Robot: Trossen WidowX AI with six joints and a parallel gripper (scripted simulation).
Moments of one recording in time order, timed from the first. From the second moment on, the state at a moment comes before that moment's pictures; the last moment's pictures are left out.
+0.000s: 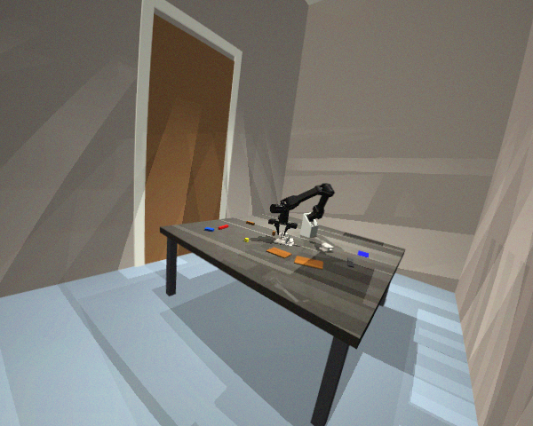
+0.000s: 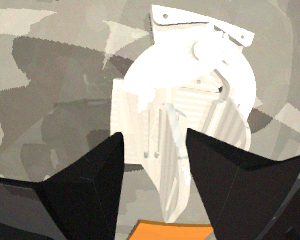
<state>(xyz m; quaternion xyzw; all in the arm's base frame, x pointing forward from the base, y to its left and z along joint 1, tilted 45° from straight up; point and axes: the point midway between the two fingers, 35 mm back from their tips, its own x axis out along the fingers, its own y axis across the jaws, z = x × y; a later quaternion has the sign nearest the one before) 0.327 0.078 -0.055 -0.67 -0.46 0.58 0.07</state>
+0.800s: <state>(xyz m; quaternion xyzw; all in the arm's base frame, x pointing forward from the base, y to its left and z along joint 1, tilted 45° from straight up) 0.324 0.085 -0.063 -0.67 -0.46 0.58 0.07</state>
